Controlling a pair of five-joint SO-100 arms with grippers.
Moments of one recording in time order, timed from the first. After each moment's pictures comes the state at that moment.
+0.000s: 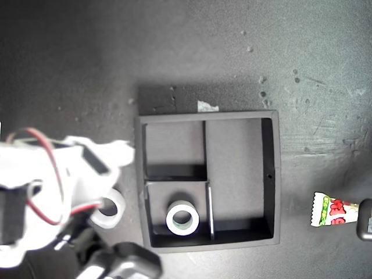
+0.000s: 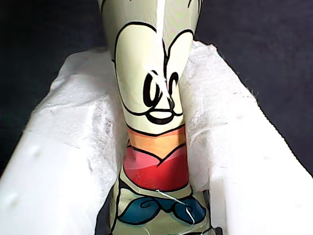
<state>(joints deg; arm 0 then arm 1) 11.3 93.4 65.4 104.1 -67.5 -30.8 127.4 125.1 67.3 130.3</state>
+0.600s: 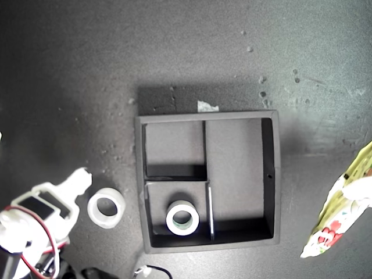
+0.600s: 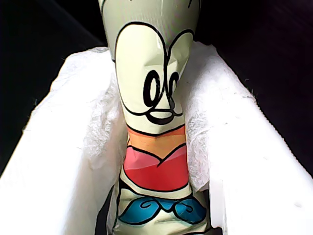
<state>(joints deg) 30.3 99.8 94.5 84.9 -84.7 -14.6 115.4 94.8 65.2 37.6</state>
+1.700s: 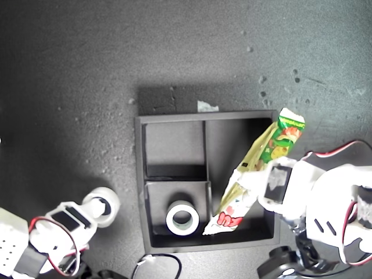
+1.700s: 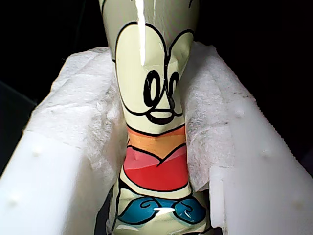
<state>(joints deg) 34.6 88.7 109.5 56.0 -91.4 -10.0 62.8 49.5 70.6 31.8</state>
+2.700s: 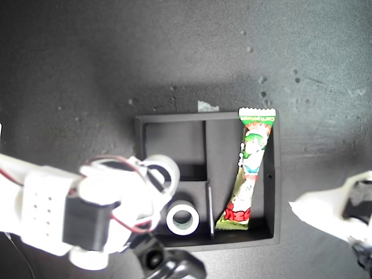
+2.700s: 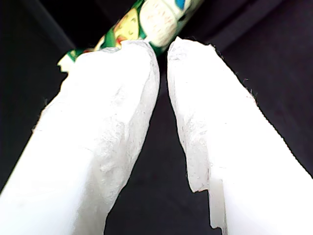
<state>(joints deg) 12.0 59.9 42.1 94.4 -59.9 -14.9 65.9 15.2 102.9 64.5</state>
